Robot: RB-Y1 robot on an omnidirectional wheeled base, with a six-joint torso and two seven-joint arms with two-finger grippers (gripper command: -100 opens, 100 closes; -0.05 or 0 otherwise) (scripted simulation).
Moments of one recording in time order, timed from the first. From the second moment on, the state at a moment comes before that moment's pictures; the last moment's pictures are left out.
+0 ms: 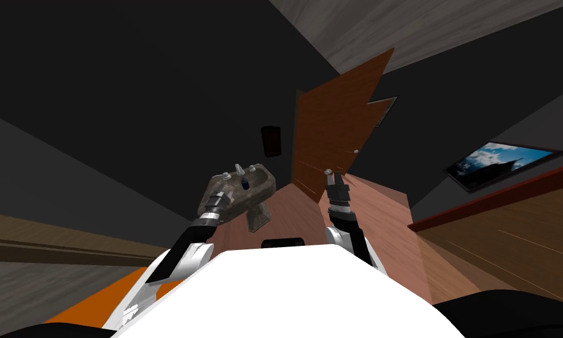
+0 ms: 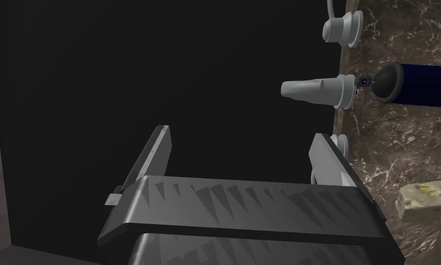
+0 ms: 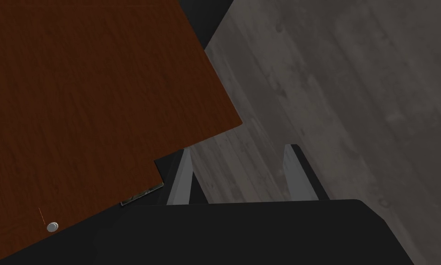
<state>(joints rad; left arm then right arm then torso) 0.62 0.32 0.12 -2.39 0.15 0.06 0.14 0.53 -0.03 0.02 -2.29 -0.04 -0.48 0.10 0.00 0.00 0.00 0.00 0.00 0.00</state>
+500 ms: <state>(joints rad) 0.65 0.38 0.14 -2.40 0.19 0.19 0.16 0.53 -0.03 0.02 -2.29 -0.04 -0.48 0.10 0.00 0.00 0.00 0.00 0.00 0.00</state>
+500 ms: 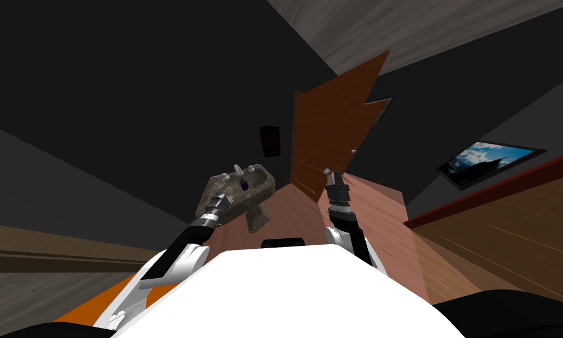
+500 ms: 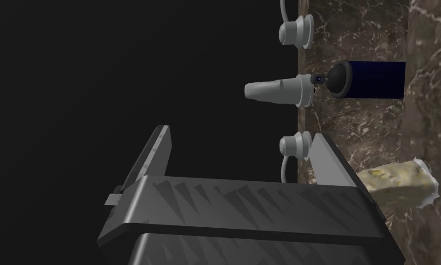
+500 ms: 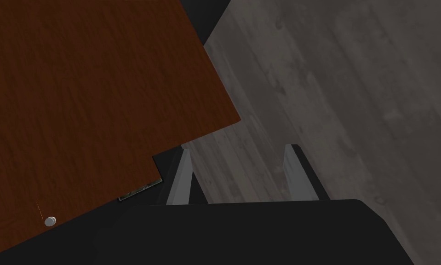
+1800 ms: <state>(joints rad) 0.71 0.57 0.18 -2.42 0.29 0.51 0.22 0.53 -0.03 0.02 -2.29 -0.04 -0.48 0.10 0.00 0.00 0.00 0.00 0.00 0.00</state>
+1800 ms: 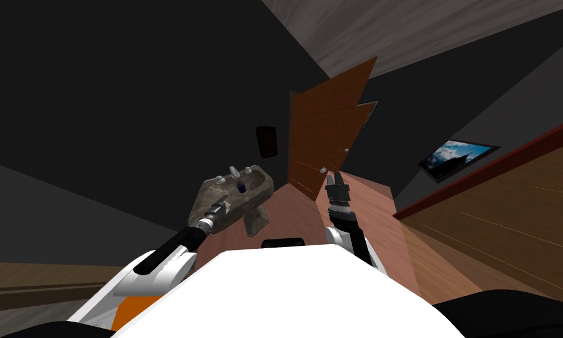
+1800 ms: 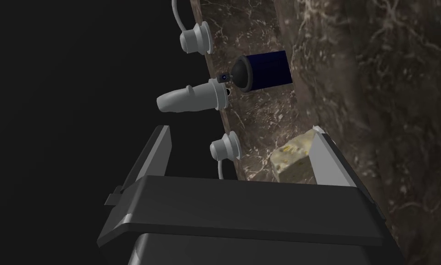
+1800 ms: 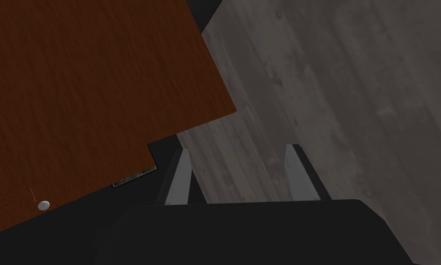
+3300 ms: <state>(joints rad) 0.75 0.80 0.24 -2.44 0.40 0.86 0.27 0.53 -0.03 0.02 -2.29 -0.04 -0.48 0.10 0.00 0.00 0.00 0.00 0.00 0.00</state>
